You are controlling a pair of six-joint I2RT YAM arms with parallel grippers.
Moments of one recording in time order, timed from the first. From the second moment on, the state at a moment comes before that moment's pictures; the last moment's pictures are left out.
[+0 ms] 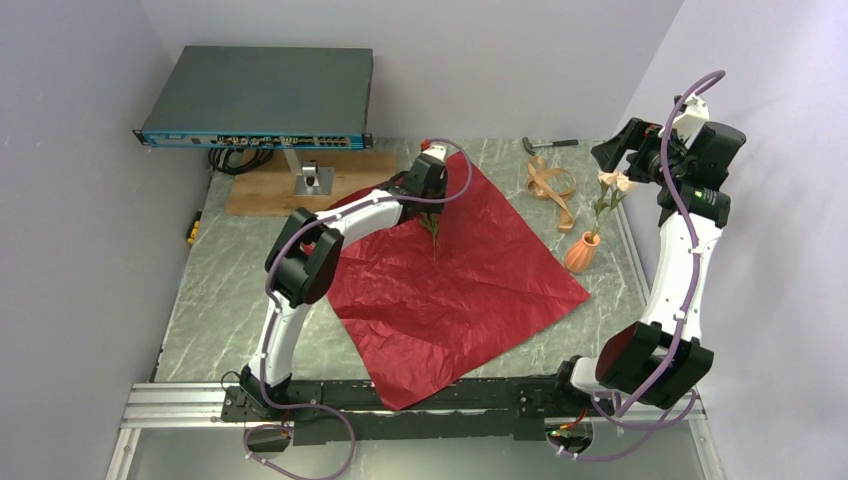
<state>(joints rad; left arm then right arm) -0.67 2.18 1.71 -0.19 -0.23 -0.33 -0.45 1.33 1.45 -0.49 -0.66 0.12</state>
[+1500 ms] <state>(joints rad) -0.67 1.94 1.57 0.00 0.04 -0.33 -0.28 1.27 1.40 -0.48 -0.80 0.25</state>
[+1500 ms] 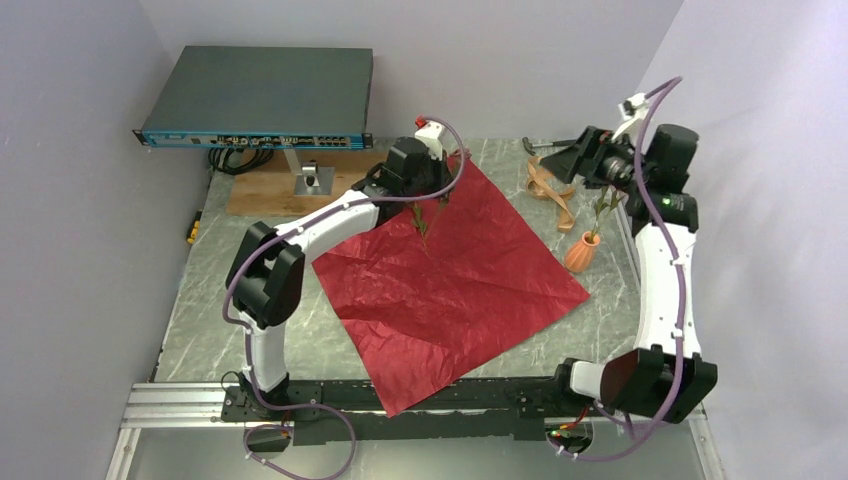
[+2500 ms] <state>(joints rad) -0.73 1.77 1.42 0.50 0.59 -0.39 0.06 1.19 1.17 -0.22 -0.77 0.56</state>
